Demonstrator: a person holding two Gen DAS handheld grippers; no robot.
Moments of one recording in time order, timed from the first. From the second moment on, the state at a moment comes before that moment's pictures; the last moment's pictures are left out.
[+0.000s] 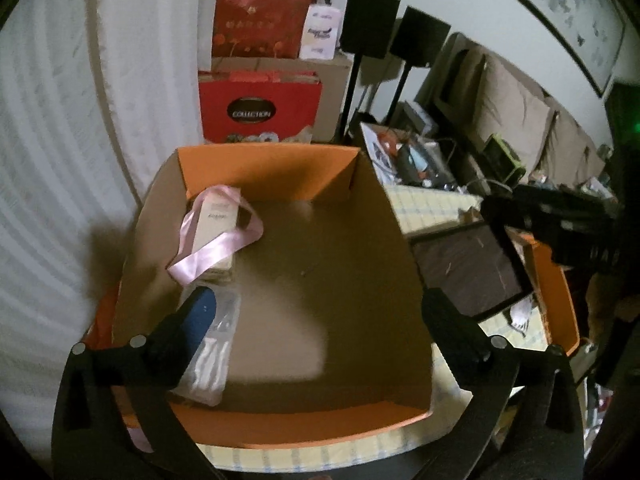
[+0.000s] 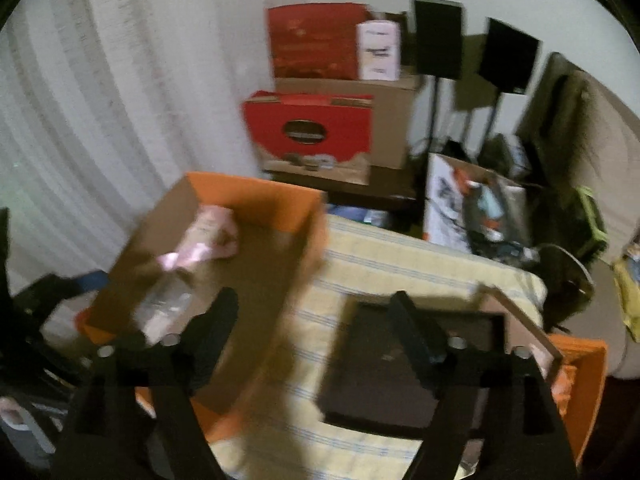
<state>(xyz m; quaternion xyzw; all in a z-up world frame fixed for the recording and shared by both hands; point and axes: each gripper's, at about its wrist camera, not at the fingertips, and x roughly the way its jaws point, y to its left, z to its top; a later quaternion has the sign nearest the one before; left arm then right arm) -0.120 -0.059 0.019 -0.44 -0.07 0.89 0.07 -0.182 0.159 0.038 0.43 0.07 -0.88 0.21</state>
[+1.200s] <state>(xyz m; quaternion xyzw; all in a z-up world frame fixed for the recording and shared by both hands) -0.155 0.108 -0.029 -0.45 0.03 0.89 0.06 -0.186 0.322 -0.060 0.49 0.04 -0.87 0.07</state>
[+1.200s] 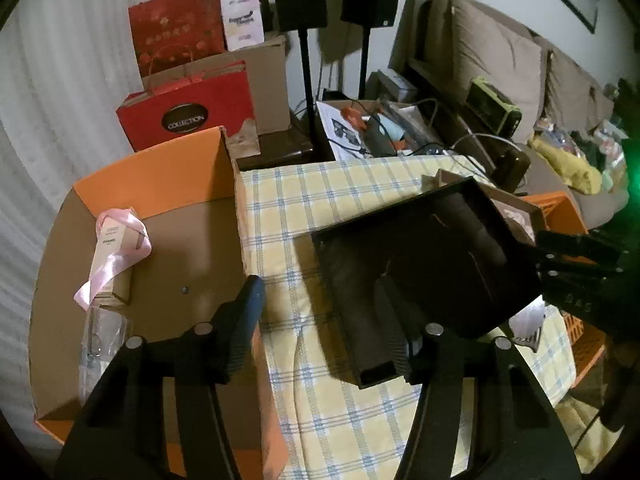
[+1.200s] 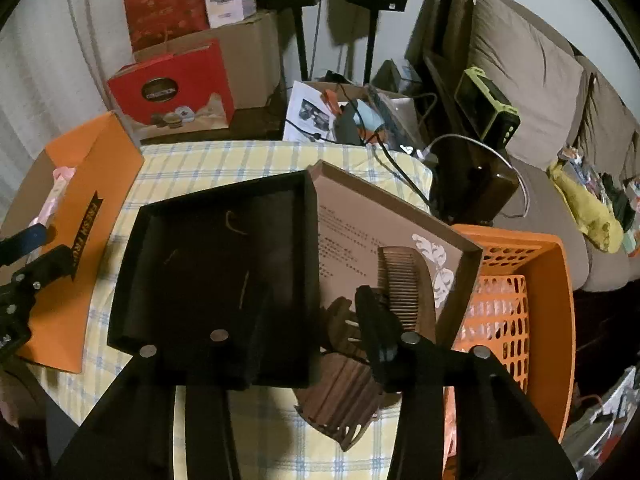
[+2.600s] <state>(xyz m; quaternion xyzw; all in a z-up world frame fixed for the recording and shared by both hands) -0.158 0.149 -0.068 -0.47 0.04 0.88 0.04 -0.193 0.332 -0.086 0.50 0.02 -0.86 0.06</state>
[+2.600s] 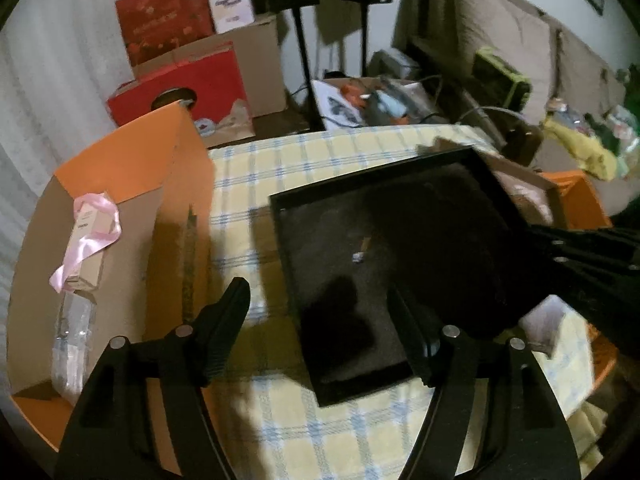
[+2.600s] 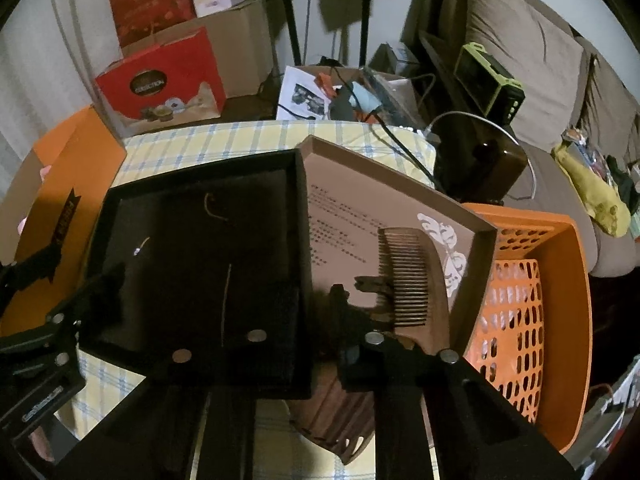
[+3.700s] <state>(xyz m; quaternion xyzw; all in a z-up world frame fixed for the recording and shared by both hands) -0.211 0.125 -0.073 -0.59 0.03 0.80 0.08 -0.195 0.344 -0.090 0.52 -0.03 -0.85 0.08</state>
